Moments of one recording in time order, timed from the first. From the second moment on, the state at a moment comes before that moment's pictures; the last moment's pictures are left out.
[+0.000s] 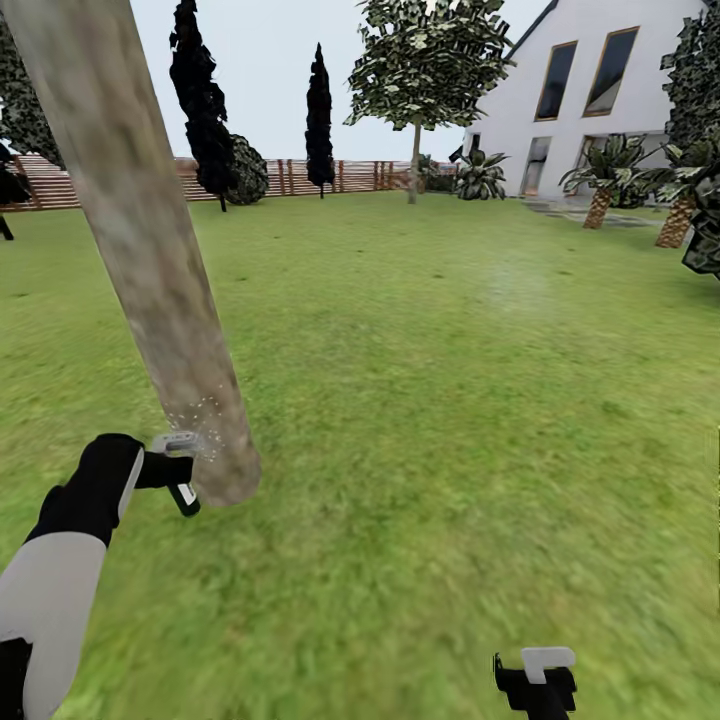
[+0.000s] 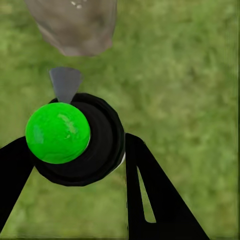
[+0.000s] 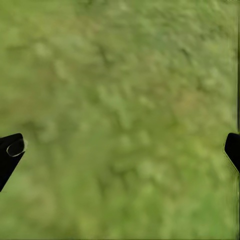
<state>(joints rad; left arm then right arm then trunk) -0.88 0.22 0.21 -0.86 -0.24 0.98 -0.37 -0.46 -0.06 0.10 -0.06 0.04 -0.47 -0.26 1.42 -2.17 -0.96</state>
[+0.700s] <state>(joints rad) -0.88 0.22 0.21 -0.85 -0.24 0.97 -0.33 -0.46 -0.06 0.10 -0.06 0.04 -0.47 -0.26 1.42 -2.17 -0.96</state>
